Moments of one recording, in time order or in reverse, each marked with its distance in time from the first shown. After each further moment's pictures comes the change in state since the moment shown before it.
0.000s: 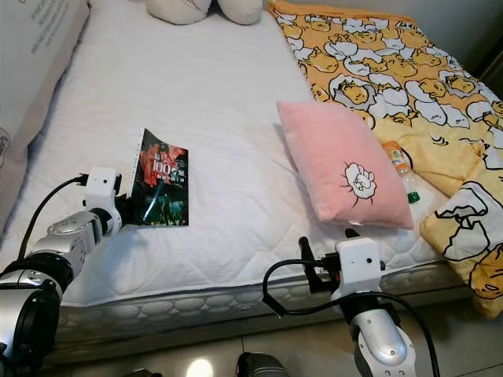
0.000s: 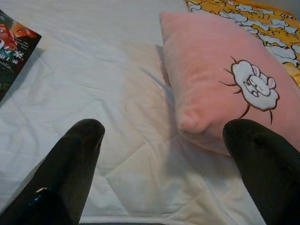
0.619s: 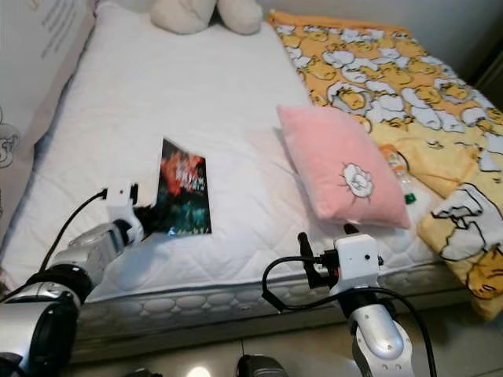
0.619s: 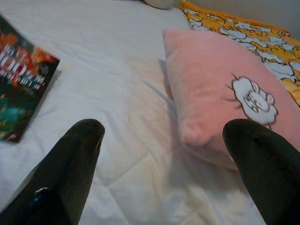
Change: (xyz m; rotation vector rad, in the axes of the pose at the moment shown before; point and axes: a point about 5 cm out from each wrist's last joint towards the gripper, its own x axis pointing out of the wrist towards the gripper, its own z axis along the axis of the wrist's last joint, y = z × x) left arm 0.003 -0.028 -0.022 -0.194 0.019 -0.131; right arm 0.006 -0.001 0.002 -0.011 -0.043 0.009
